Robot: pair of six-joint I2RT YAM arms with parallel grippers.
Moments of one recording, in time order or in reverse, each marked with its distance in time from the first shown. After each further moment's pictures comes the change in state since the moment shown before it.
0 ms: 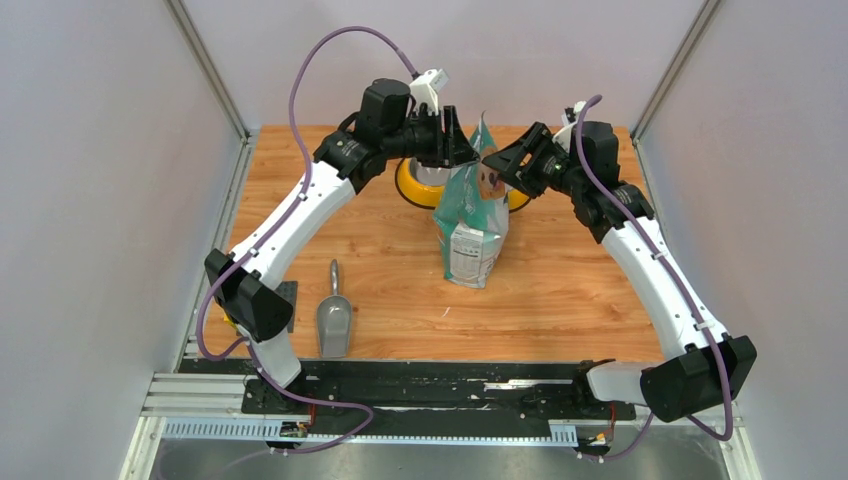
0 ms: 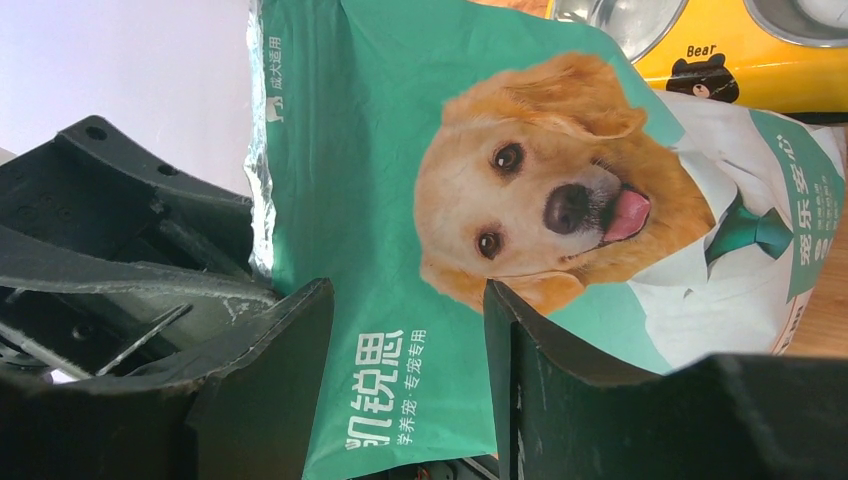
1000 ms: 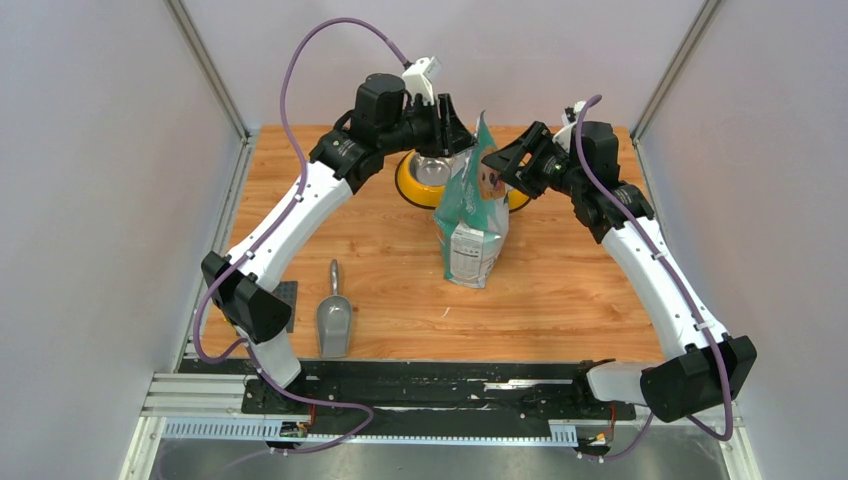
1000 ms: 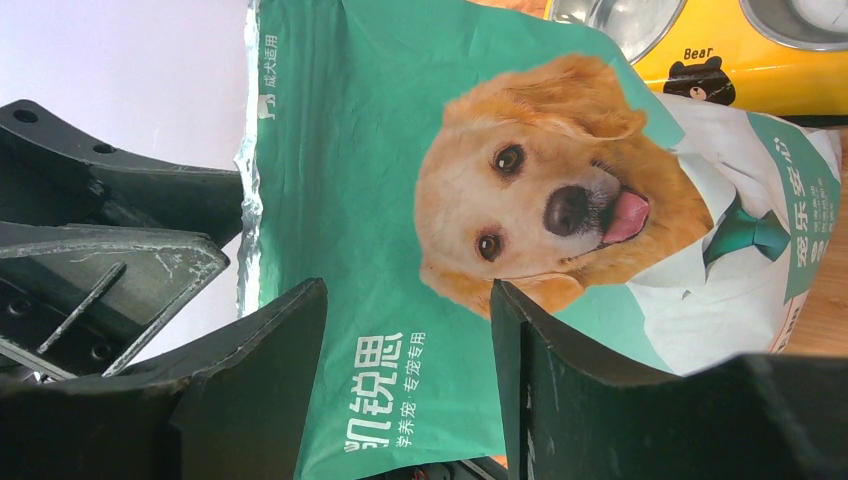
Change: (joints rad) left arm 0.000 -0.012 0.014 0.057 -0.083 -0.015; right arm 0.001 0.000 0.000 0.000 0.004 -0.007
